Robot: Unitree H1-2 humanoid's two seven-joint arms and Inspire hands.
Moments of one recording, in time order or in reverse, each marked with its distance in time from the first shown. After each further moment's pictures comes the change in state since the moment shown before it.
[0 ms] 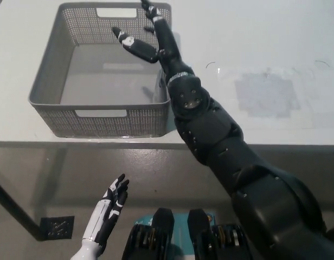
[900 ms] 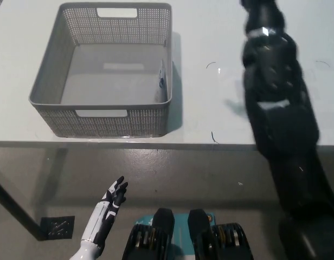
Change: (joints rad) left_arm -0.002 0.012 -0.001 0.026 0.003 0.001 -0.002; right_arm 0.288 -0.174 -0.071 -0.994 0.054 0.168 0.073
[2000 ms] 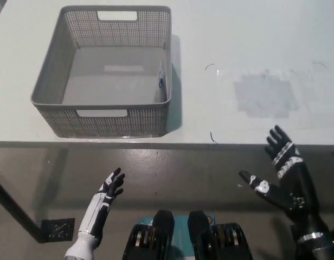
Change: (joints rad) left_arm -0.031 0.007 0.013 0.003 -0.018 -0.001 0.000; right_arm 0.858 -0.059 0.031 -0.266 0.218 0.105 0.216
